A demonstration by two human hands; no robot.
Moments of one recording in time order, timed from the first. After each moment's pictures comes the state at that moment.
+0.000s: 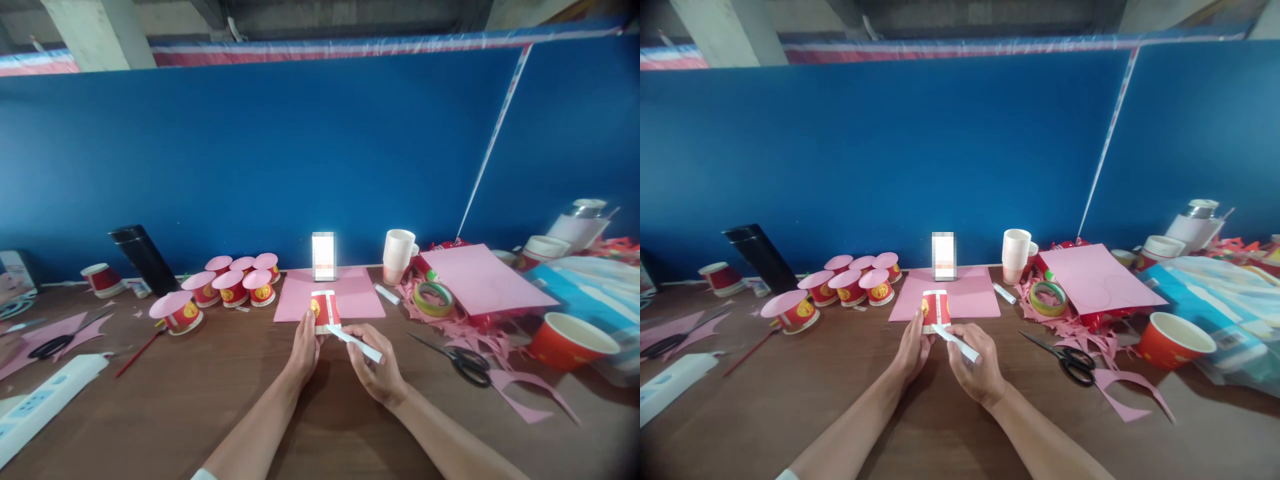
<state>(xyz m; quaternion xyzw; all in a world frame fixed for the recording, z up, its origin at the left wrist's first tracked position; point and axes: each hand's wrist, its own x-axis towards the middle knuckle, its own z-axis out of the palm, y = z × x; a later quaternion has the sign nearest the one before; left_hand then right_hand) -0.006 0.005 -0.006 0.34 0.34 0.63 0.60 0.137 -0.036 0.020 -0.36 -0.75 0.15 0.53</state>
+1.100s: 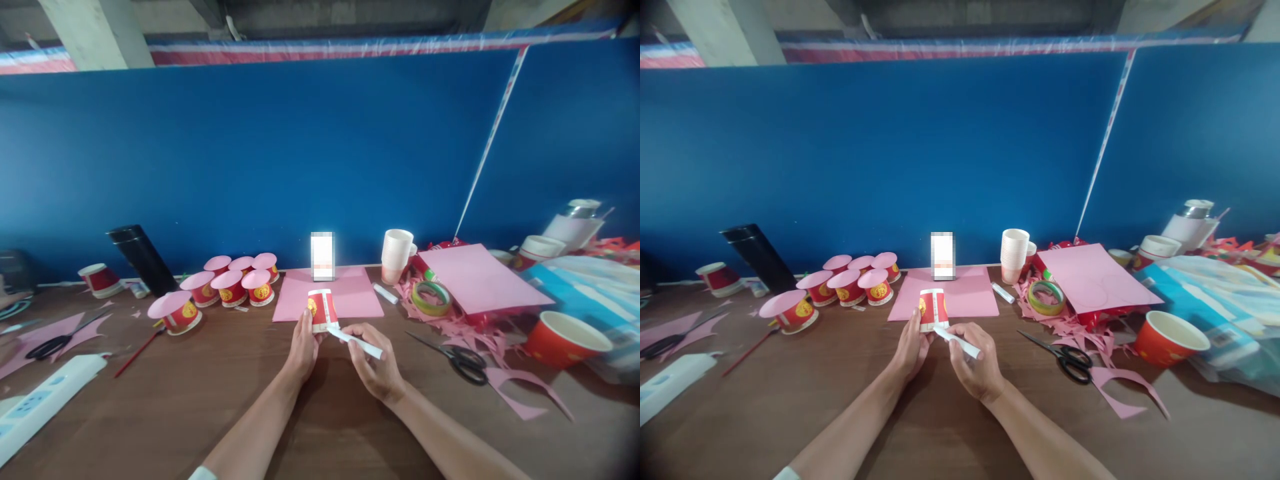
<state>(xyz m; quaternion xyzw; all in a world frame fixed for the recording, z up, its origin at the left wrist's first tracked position) -0.005 0.008 -0.007 0.33 0.33 0.64 0.61 0.140 -0.037 0.020 -0.38 -0.74 0.15 0.53</state>
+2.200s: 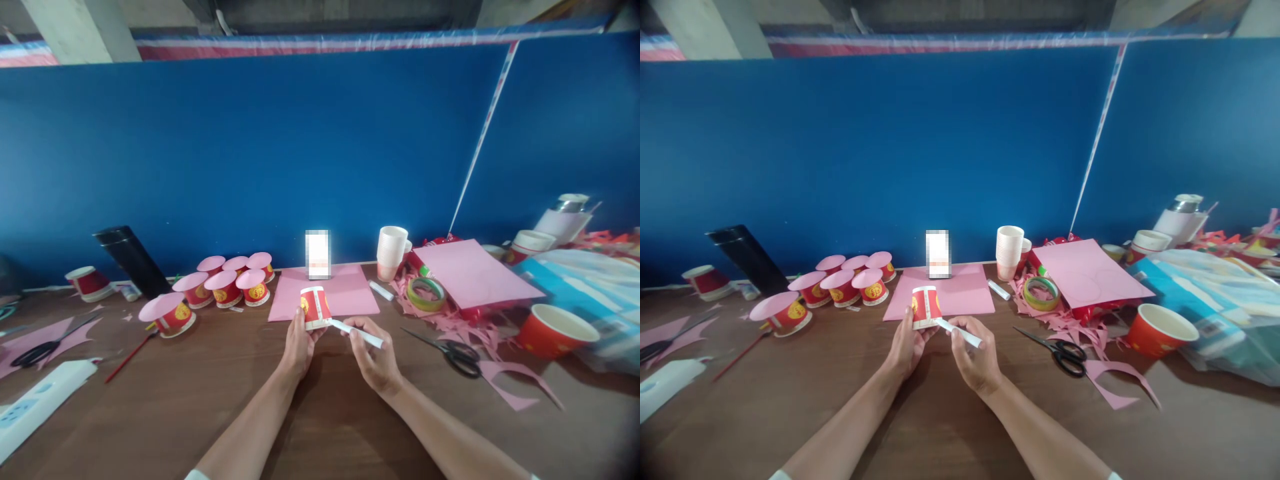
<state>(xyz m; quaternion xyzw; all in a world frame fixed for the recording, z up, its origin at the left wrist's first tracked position) -0.007 0.013 -0.013 0.30 0.34 0.65 0.61 0.143 -0.035 0.017 -0.43 -0.70 0.18 0.54</state>
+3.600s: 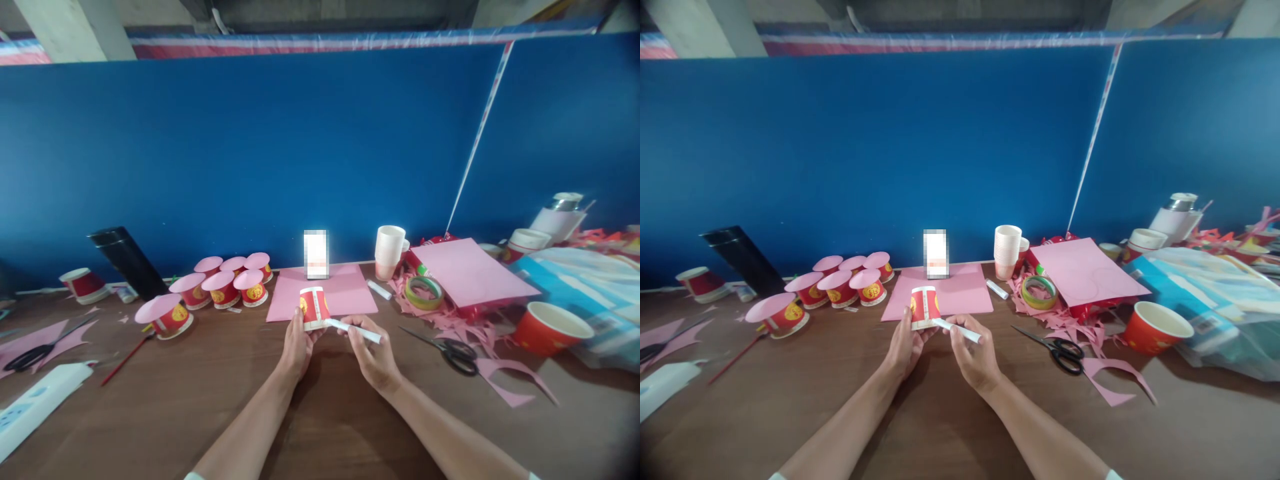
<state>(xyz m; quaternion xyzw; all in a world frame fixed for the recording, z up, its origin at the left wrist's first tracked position) -0.007 0.009 -0.010 0.31 0.34 0.64 0.61 0.140 -0.033 0.018 -0.41 -0.66 0.29 0.57</state>
